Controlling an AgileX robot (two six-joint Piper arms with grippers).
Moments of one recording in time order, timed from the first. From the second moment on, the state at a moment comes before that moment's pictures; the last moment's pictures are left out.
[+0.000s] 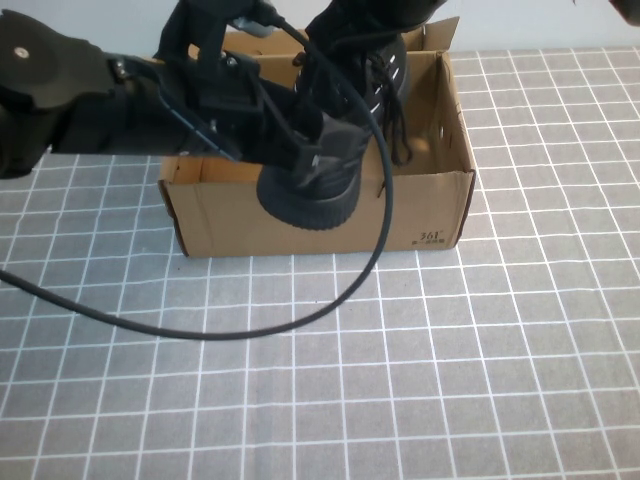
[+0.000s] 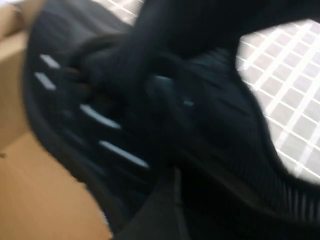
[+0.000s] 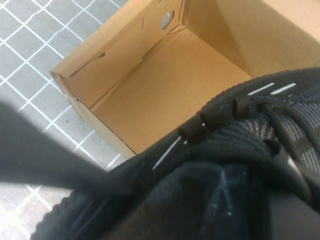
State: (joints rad) right arm 0.58 2.06 -2.44 0.14 1.26 -0.14; left arm -0.41 1.51 -1.27 -0.91 0.60 1.06
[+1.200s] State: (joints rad) right arm 0.58 2.07 -2.44 0.14 1.31 -0.14; left arm -0.41 1.64 -1.27 -0.89 0.56 1.29
